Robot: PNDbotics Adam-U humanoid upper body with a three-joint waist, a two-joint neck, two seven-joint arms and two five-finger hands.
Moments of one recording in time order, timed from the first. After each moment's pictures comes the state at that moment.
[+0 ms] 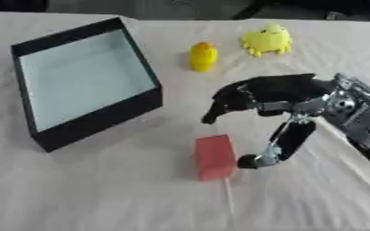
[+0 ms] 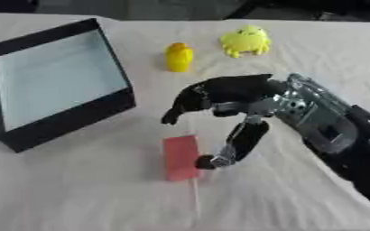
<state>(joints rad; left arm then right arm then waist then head) -0.13 0.26 0.20 -1.87 0.07 0.02 0.18 -0.69 -0.65 0.61 -1.68 0.25 -0.48 0.60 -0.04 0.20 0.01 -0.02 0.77</state>
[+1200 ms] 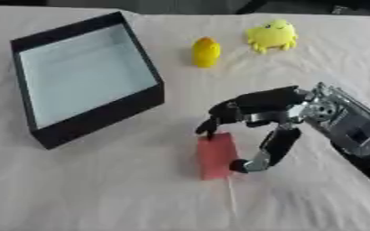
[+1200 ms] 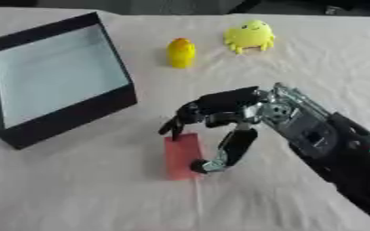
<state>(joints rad) -0.13 0.25 0.20 -1.86 0.07 0.02 0.15 -0.68 -0.59 0.61 -1.62 0.25 -0.41 0.76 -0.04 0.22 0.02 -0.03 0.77</state>
